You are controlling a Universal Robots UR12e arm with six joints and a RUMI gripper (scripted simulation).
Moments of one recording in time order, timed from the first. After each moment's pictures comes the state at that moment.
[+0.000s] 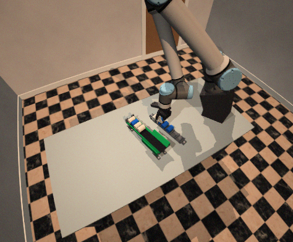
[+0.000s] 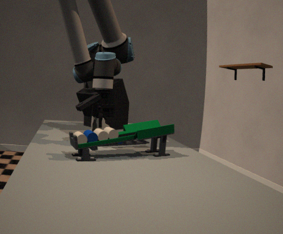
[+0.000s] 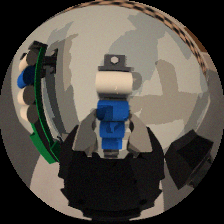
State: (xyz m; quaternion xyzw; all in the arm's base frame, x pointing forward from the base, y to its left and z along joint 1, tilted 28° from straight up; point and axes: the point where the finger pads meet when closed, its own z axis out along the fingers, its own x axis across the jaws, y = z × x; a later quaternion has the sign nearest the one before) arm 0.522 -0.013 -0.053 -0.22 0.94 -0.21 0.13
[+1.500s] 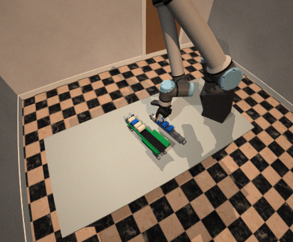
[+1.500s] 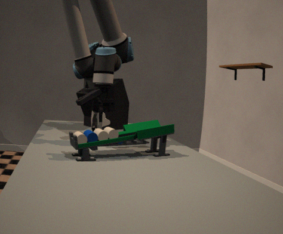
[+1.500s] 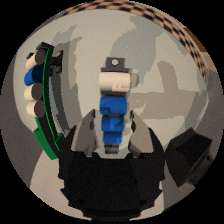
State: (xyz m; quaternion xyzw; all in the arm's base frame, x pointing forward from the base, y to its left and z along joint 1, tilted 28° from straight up) arm 0.515 -0.006 -0.033 -0.22 0.94 -0.21 0.13
